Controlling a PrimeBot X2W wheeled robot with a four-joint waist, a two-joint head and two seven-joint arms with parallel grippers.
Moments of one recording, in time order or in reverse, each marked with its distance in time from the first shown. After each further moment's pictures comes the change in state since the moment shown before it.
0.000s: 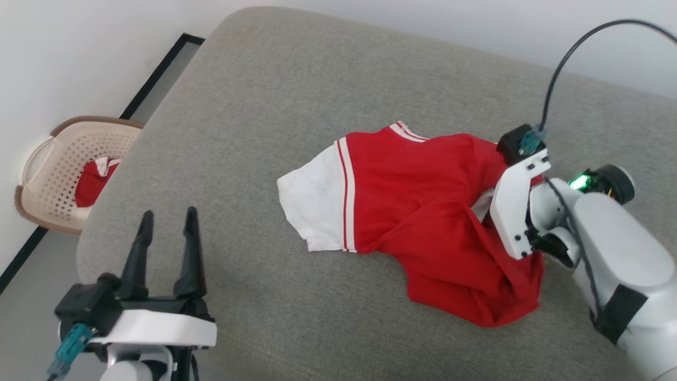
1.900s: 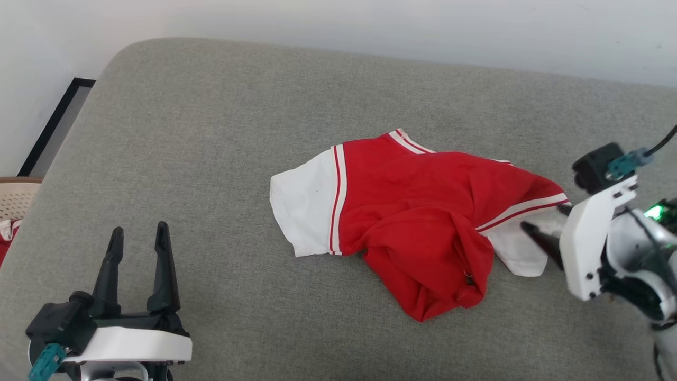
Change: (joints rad) left arm 0.055 0.013 0.077 -0.029 0.024 -0.019 0.000; right arm 0.351 -0.174 -0.287 -0.615 0.102 0.000 0.205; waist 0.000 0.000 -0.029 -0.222
